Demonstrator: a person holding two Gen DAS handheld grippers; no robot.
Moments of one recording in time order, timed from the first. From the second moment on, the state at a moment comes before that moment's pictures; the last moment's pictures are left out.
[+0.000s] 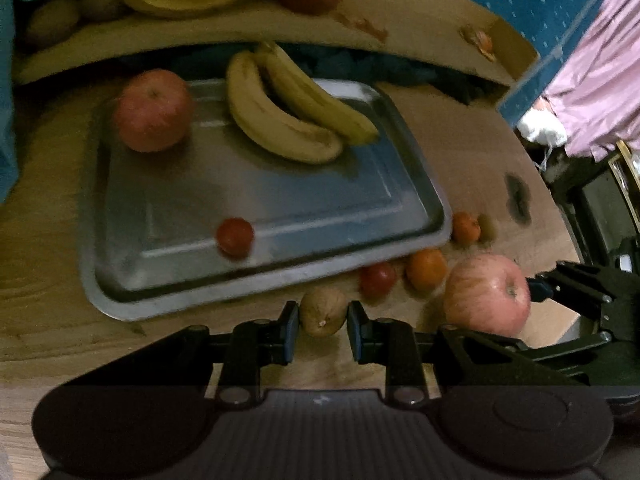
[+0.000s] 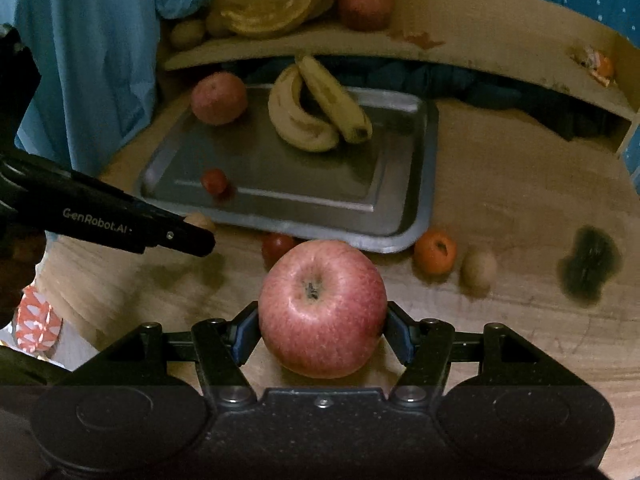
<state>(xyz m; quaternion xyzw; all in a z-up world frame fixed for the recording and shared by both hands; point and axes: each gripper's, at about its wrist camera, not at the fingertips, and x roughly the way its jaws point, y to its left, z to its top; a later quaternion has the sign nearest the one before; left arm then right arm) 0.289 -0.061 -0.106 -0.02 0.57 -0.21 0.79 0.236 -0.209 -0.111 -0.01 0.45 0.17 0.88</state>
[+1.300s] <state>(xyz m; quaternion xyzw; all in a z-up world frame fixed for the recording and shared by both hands) 0.393 0.010 -0.131 -0.06 0.57 -0.13 0.81 0.373 -0.163 -0.080 -0.02 0.41 0.19 0.89</state>
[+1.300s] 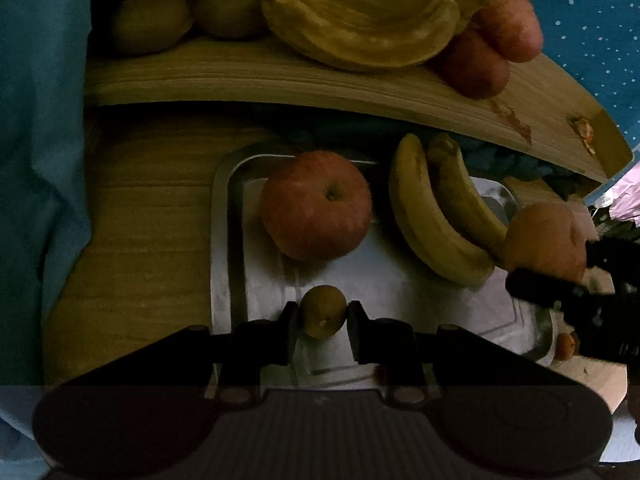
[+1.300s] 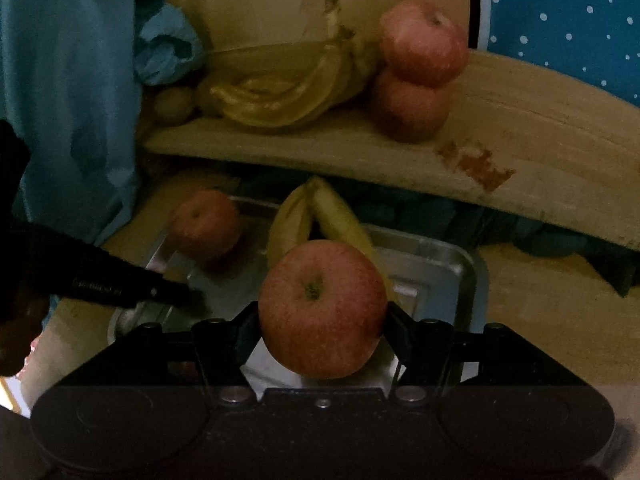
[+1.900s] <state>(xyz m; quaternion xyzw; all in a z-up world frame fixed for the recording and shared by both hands) 0.402 0.005 -0.137 -0.06 0.58 -0.10 0.81 0.406 -0.136 -0.098 -0.07 0.40 0.19 0.89</state>
